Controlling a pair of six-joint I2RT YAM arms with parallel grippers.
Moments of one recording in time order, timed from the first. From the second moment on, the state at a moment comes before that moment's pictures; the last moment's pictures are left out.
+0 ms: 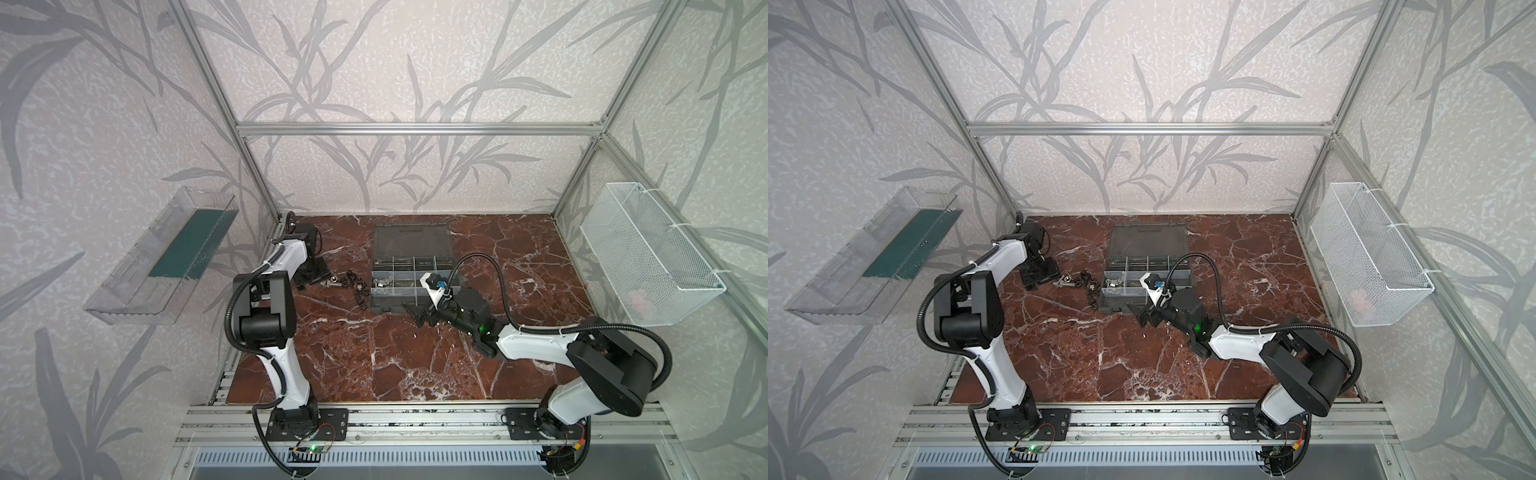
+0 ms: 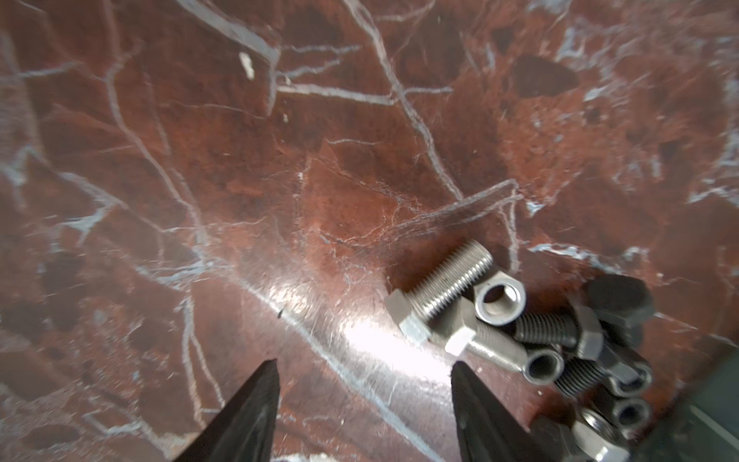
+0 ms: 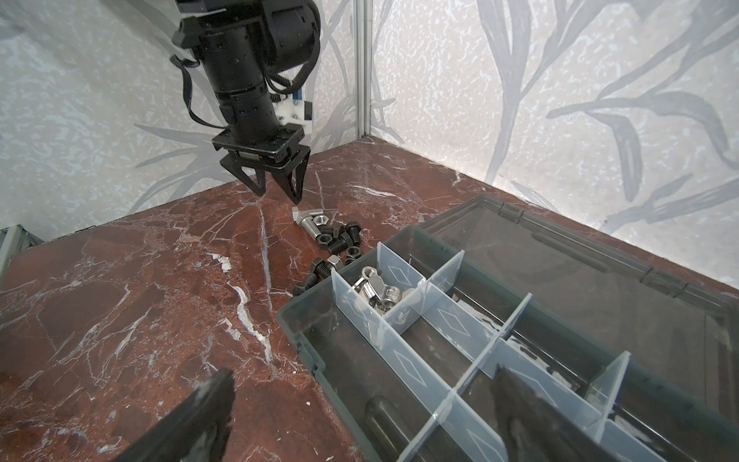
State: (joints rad) left arm 0.09 1.94 1.43 -0.89 -0.06 -0.42; right arm 0.82 1.54 0.59 0.76 -0.06 0.00
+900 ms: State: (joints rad) left arm 0.14 2.05 1.47 -0.82 0.08 -0.42; right arm 0.82 1.54 0.59 0.76 -0.06 0.01
